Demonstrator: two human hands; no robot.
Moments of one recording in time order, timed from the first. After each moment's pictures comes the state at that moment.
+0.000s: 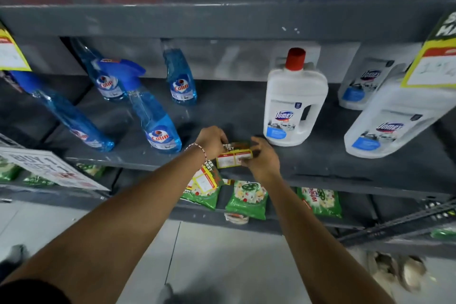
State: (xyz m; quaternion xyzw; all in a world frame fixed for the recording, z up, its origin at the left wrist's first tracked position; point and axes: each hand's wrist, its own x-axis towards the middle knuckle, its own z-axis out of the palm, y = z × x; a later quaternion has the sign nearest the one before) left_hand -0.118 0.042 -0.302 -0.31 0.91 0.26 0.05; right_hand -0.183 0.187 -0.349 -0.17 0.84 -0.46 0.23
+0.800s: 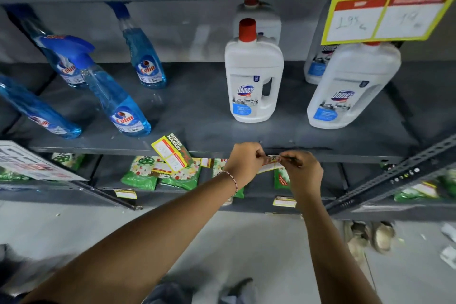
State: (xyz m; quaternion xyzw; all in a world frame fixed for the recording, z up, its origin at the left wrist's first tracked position) left_hand -0.138 0.220 -0.344 -0.23 0.89 0.40 -0.05; right_hand -0.201 0.360 -0.373 -0.09 0.85 -0.52 0.06
